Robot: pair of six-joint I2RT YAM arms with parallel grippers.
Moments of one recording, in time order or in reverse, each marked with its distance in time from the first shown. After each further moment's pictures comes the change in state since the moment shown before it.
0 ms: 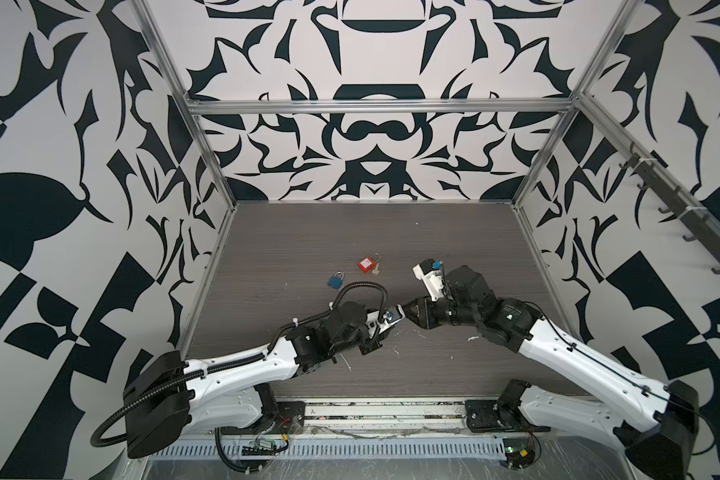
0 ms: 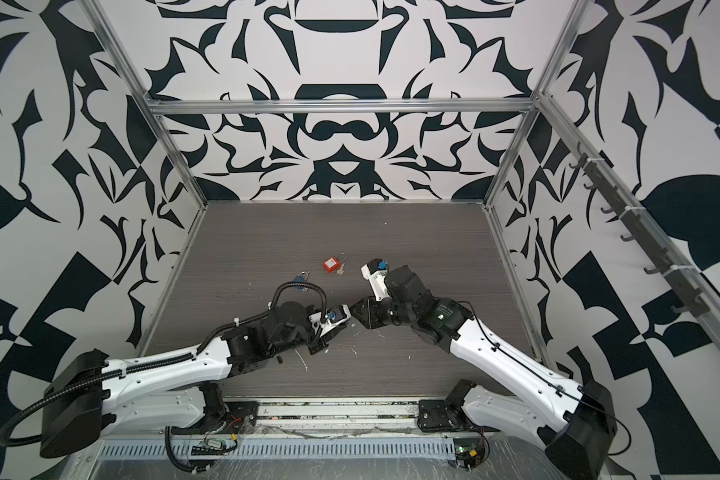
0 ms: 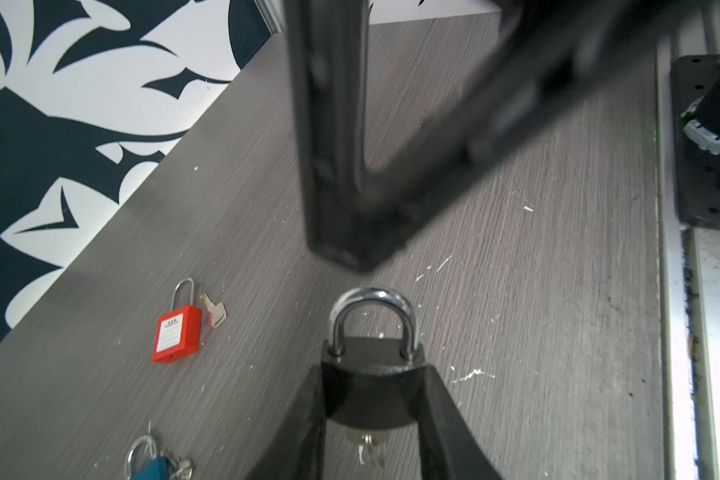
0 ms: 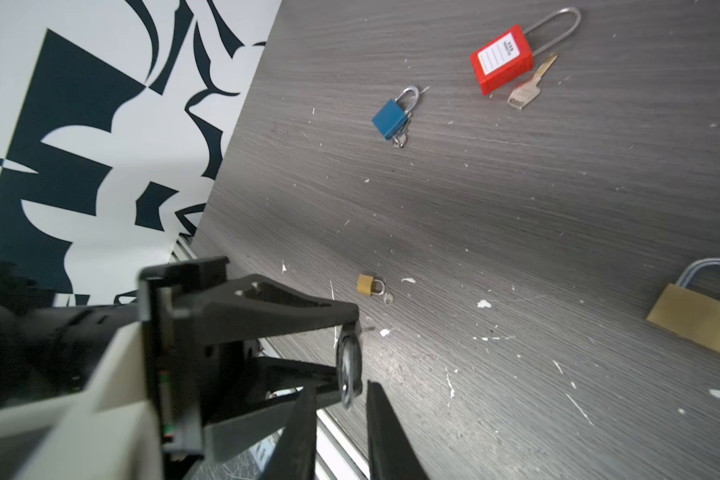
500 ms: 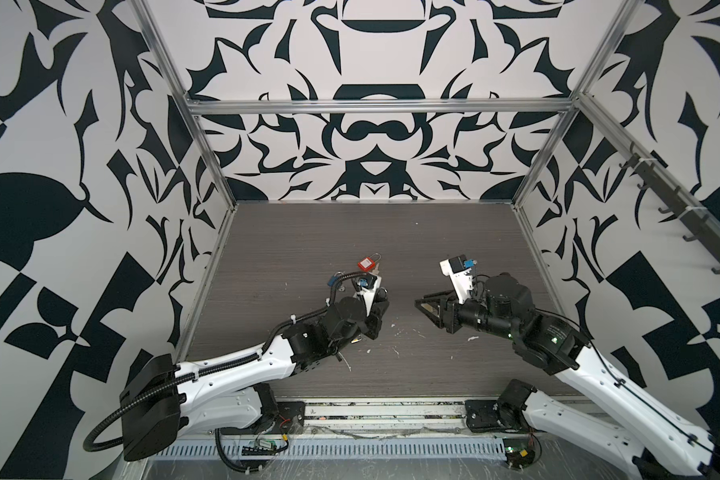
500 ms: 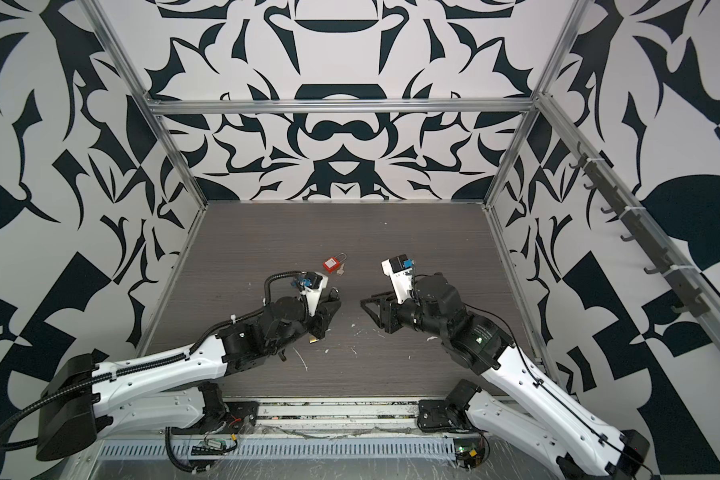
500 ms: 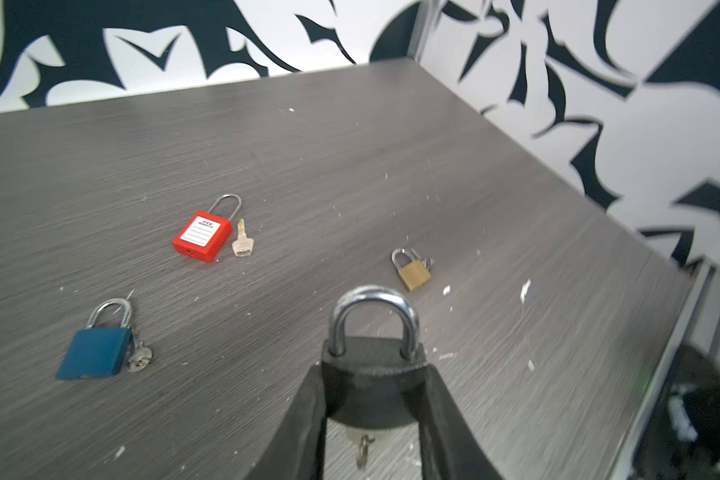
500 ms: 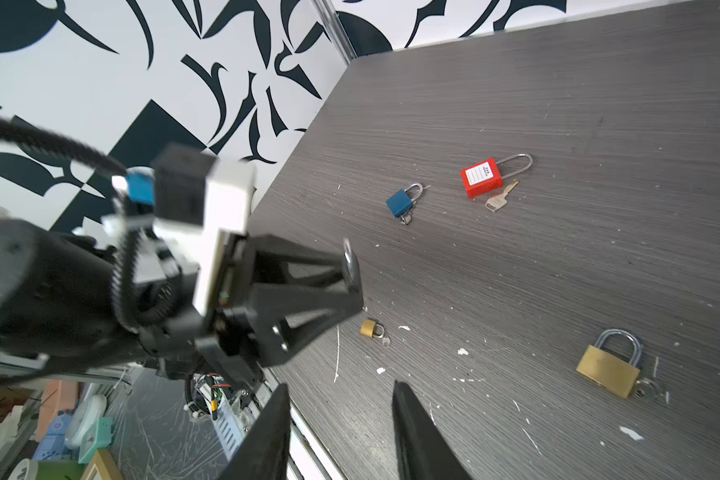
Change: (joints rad) left arm 0.010 -0.026 0.098 -0.033 -0.258 -0.755; right arm -0.013 -0.250 -0.072 0.016 0.051 -0.086
